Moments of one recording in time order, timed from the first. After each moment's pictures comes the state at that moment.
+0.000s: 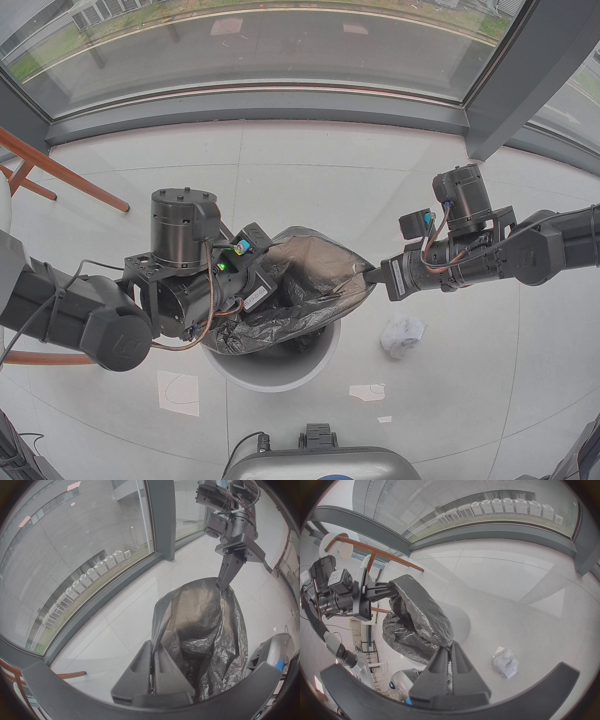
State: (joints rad) left arm -0.62 1.83 -0.97 -0.59 0.24 0.63; right arm 0.55 1.89 -1.28 0.03 0.18 0.04
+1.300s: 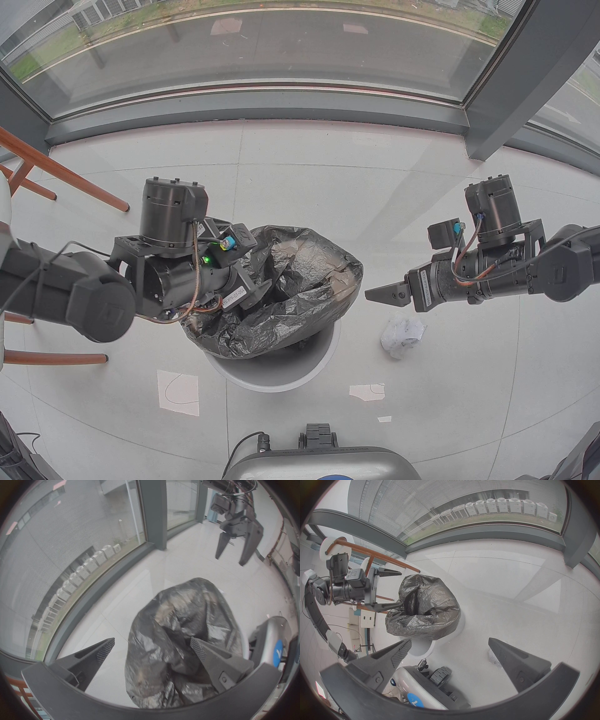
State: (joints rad) left arm -0.54 1.81 -1.04 -0.37 0.16 0.71; right arm 0.52 1.78 -1.11 -0.03 0.17 0.06
